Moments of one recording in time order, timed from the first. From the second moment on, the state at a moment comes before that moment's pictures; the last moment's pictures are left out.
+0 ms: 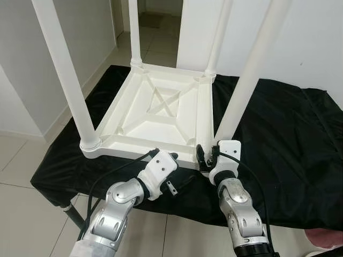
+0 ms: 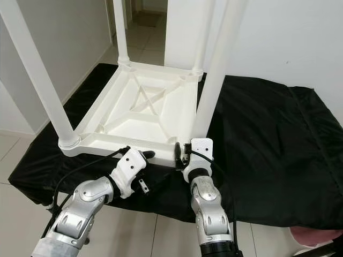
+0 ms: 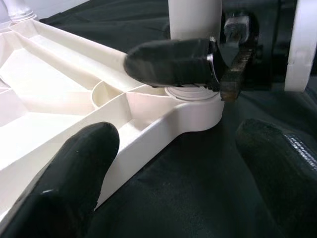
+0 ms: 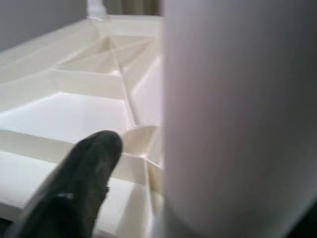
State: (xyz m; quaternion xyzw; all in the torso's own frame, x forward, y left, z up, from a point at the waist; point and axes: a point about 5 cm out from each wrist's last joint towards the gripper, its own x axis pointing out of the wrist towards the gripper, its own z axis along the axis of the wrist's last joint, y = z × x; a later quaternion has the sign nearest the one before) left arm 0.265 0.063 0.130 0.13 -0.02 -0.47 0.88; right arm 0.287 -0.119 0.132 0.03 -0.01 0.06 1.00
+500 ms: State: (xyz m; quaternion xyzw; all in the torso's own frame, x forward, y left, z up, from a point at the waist) left arm 0.265 0.065 0.128 0.13 -0.01 -0.46 0.88; right arm 0.281 -0.161 0.146 -0.04 -0.04 0.24 0.97
